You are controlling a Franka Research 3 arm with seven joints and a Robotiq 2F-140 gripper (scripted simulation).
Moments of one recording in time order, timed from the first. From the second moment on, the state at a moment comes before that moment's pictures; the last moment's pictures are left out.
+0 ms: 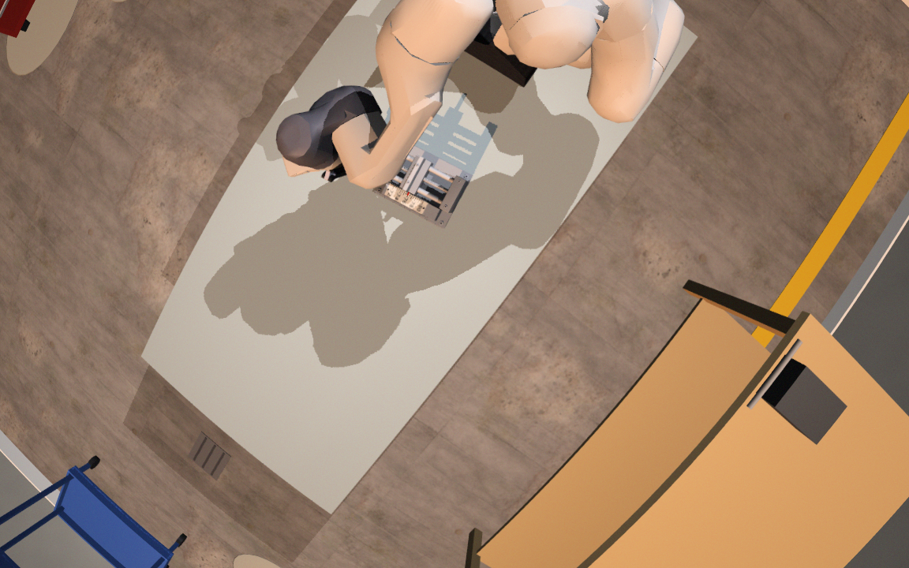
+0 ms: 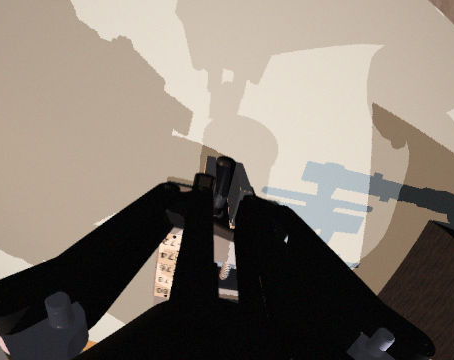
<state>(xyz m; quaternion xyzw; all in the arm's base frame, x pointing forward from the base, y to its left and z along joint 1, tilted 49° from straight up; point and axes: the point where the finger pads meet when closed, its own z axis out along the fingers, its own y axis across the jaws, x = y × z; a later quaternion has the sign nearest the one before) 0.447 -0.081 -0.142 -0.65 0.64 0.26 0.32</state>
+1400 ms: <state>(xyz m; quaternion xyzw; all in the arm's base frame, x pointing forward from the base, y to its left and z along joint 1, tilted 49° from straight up) 0.386 -0.065 -0.161 -0.65 0.64 0.27 0.32</state>
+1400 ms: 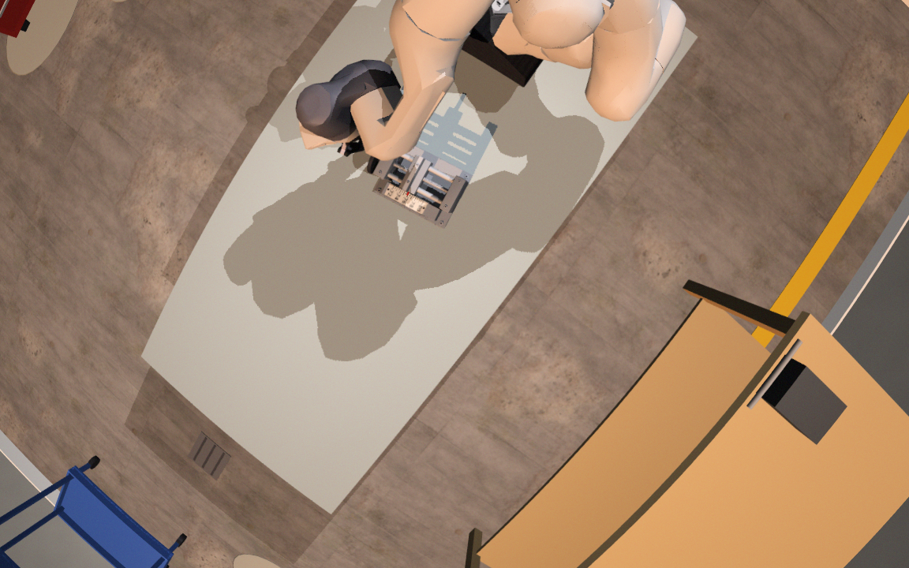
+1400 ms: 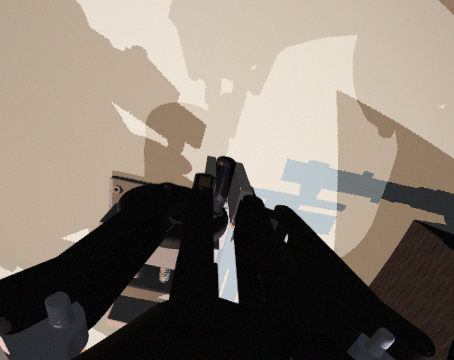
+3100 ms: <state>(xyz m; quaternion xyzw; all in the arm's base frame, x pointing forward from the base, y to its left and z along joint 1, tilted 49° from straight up) 0.439 -0.047 -0.173 -0.66 0.63 0.27 0.31</state>
